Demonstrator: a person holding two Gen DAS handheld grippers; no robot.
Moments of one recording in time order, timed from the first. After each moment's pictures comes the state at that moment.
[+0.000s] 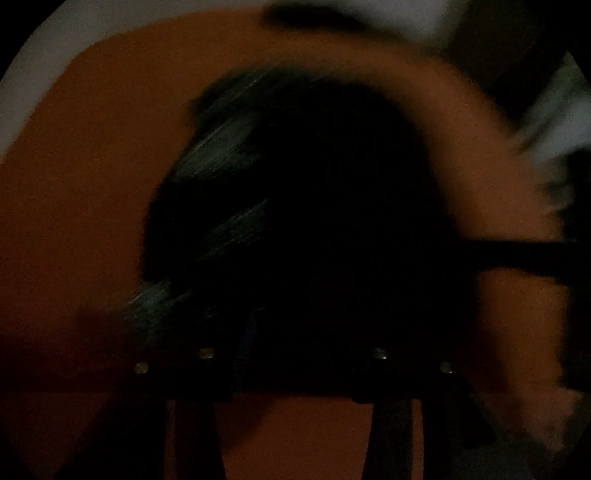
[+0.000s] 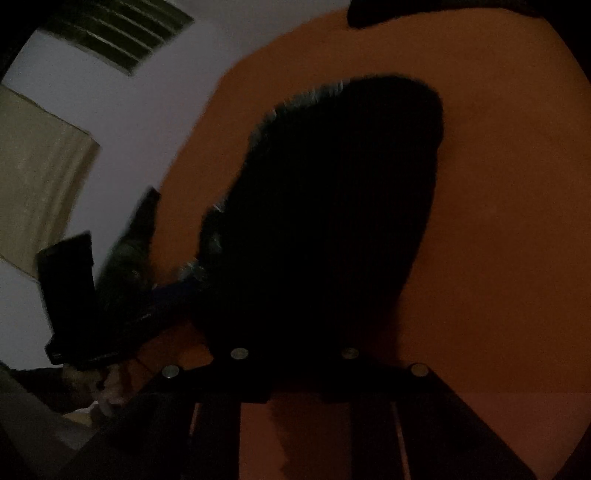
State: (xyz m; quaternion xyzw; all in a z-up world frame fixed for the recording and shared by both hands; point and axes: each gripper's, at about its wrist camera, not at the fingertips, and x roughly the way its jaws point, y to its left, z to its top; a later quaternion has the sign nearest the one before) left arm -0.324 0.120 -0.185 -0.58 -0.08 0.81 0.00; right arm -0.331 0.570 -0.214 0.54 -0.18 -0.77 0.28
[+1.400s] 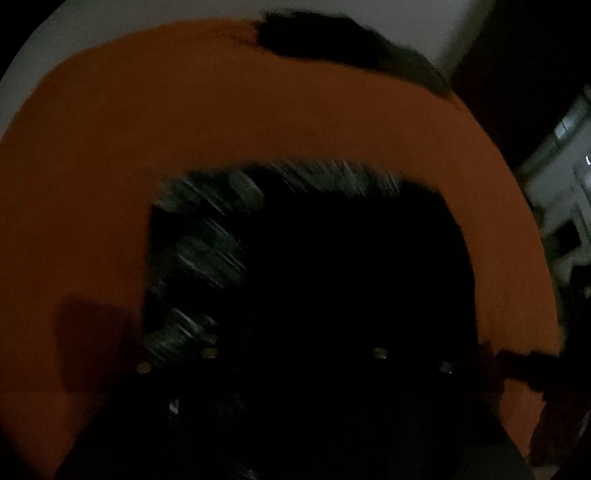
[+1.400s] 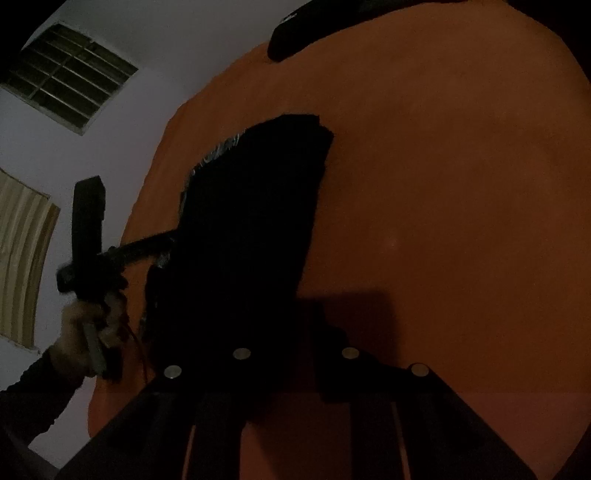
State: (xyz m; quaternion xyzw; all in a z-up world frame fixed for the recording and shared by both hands) left arm -0.541 0.155 -0.175 -0.52 -0.06 0.85 0.05; right arm -0.350 0.632 -0.219 0.52 -0.24 -0.80 0.18
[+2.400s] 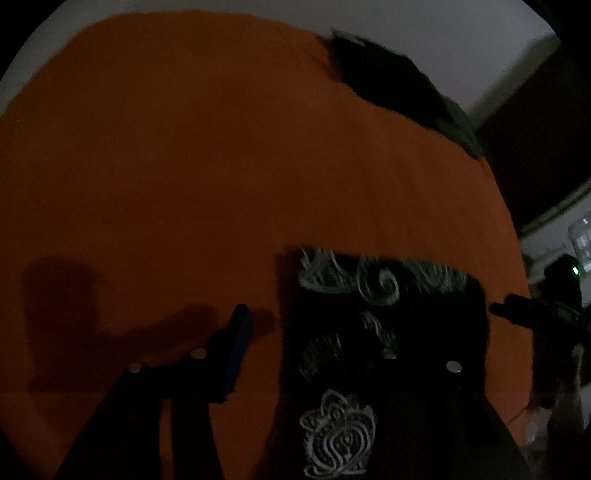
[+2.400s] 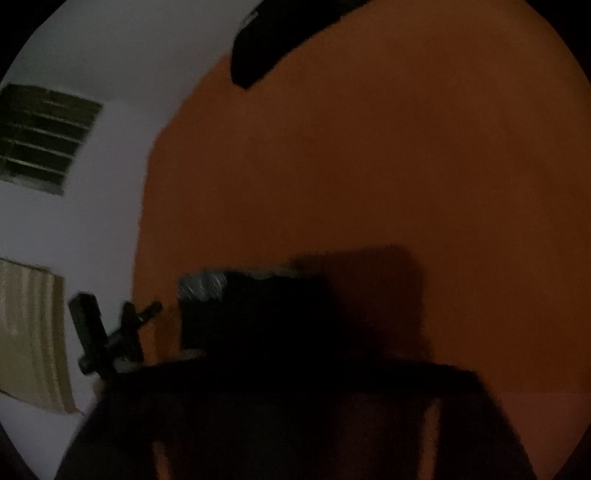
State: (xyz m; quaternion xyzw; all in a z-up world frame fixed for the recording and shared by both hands) left arm -0.584 0.108 -0.196 -0.55 -0.16 0.82 0.08; right arm -0.520 0.648 -0.211 0.58 -0.29 -0.75 0.17
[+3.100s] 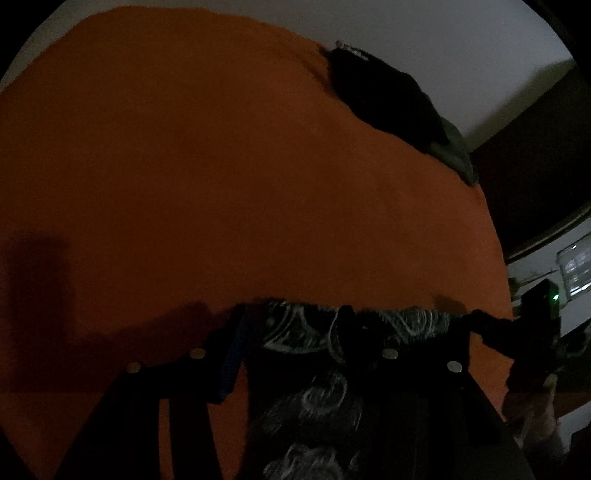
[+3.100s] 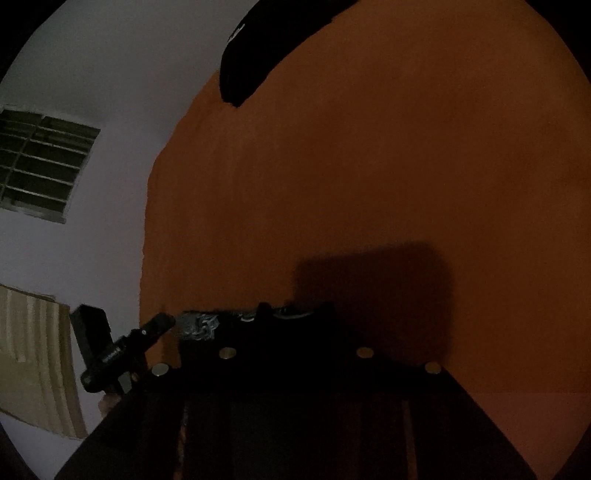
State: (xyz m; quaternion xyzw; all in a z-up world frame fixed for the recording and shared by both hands) left arm -0.602 0.163 -0.181 -0.52 -0.19 0.83 0.06; right arm -0.570 0.625 -0.220 0.54 -0.35 -0.75 0.17
